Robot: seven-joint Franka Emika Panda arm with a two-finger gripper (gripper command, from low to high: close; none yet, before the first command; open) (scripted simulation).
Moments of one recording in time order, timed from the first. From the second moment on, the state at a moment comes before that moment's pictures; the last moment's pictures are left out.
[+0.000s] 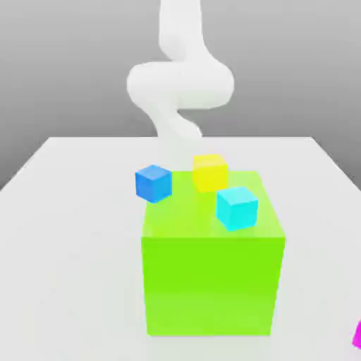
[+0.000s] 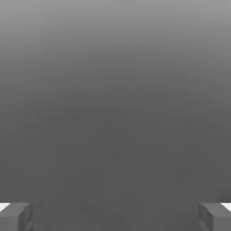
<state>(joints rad) 0.01 -0.71 0.03 -2.29 -0.01 2.32 0.80</state>
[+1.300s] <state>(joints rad) 0.35 0.59 0.25 -2.11 -0.30 2.67 0.92</state>
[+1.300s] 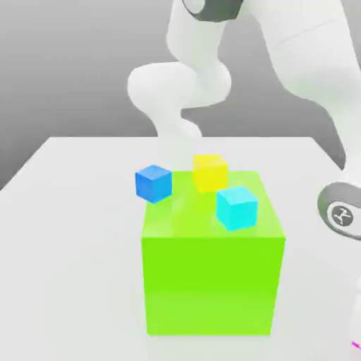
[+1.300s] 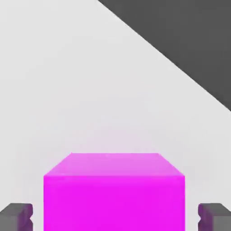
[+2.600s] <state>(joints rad) -0.06 -0.62 -0.03 -2.61 -0.05 1.98 1.02</state>
